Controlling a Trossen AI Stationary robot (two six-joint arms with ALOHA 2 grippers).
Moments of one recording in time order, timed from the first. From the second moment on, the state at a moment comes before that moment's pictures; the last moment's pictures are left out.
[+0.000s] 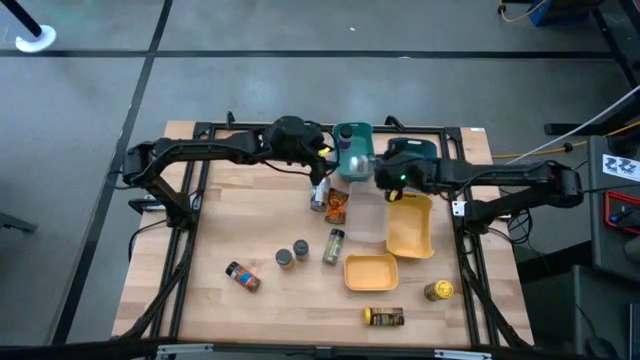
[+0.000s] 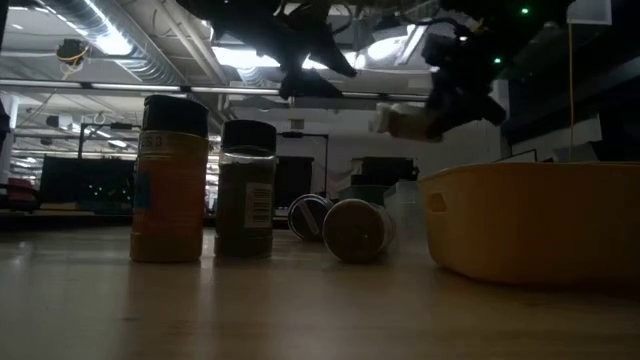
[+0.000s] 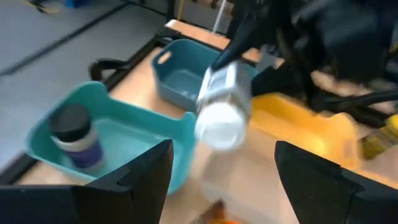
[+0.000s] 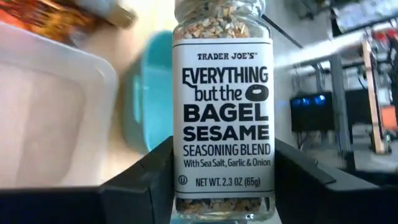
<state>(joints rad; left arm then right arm) 0.30 1.59 1.24 -0.11 0.05 -0.17 -0.16 1.18 0.86 -0.44 0.51 -0.60</state>
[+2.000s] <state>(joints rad) 0.22 2.01 1.42 0.37 -0.23 -0.09 -0.25 0.87 0.30 0.35 0.35 -0.32</state>
